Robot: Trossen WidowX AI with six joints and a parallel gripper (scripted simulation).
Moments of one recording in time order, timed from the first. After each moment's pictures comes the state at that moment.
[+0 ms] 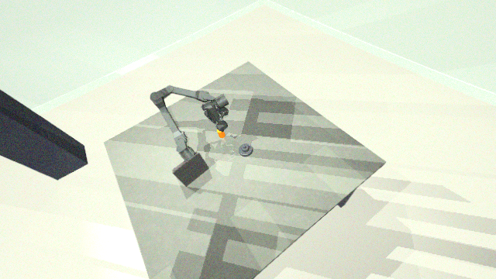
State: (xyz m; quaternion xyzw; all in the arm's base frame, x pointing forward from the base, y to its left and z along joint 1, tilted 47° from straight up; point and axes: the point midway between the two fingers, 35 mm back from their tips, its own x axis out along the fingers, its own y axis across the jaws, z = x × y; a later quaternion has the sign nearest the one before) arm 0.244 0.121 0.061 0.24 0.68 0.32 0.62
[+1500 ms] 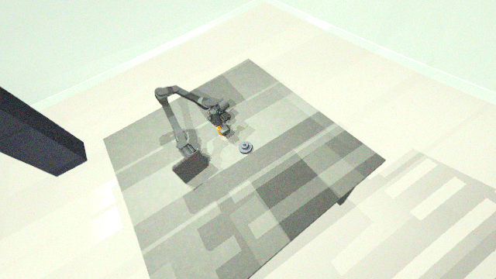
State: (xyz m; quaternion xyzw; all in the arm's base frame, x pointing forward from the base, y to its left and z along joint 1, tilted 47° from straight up) arm 0.233 0.173 0.012 0.24 0.68 0.32 0.62
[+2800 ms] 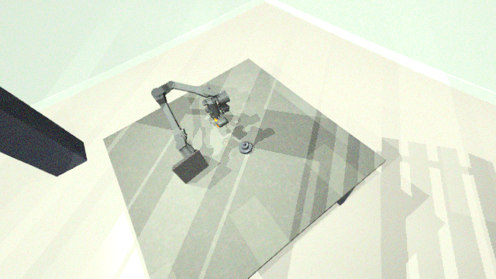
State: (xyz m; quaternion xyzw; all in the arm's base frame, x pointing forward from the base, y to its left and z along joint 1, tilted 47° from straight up) arm 0.251 0.109 0.064 0.24 0.69 0.31 0.61
